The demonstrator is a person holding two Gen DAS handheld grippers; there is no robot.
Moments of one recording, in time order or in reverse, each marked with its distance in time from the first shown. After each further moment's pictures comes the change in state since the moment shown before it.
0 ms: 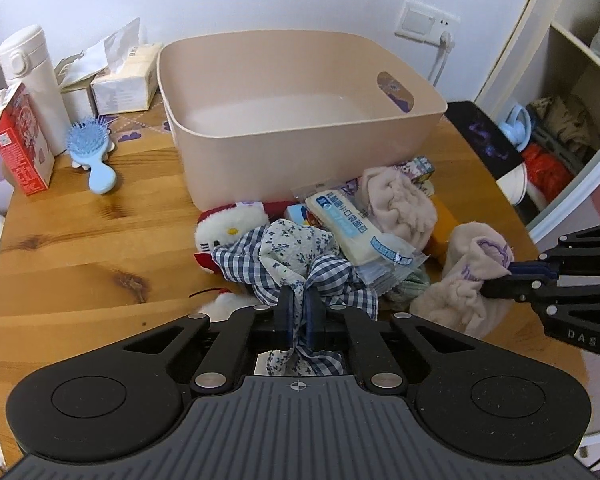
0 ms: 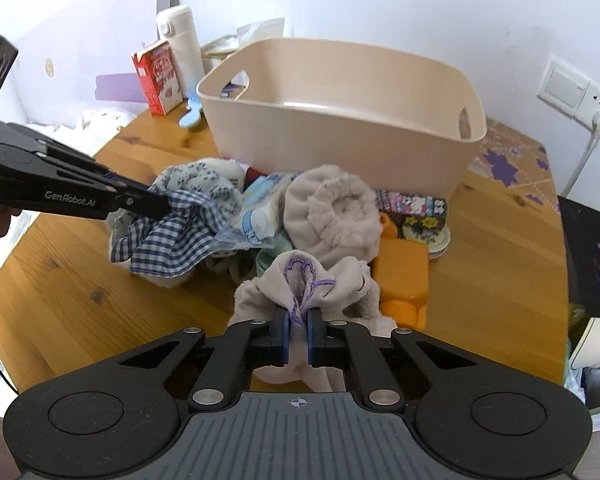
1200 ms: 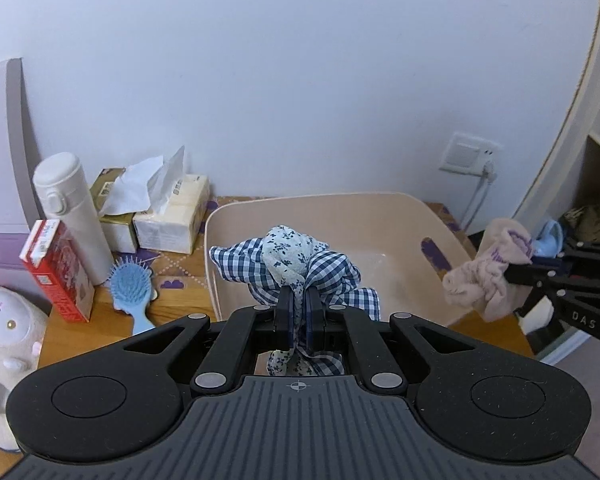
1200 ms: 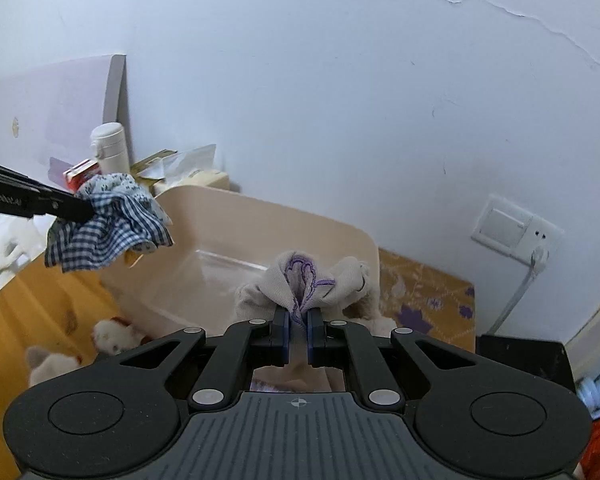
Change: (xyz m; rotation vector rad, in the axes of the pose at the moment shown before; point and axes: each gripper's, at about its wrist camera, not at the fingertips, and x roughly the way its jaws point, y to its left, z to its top) left arm -0.019 0.016 0.115 -0.098 -0.262 0.109; right arm -0.010 -0.069 0.113 -0.054 -0.266 -0.147
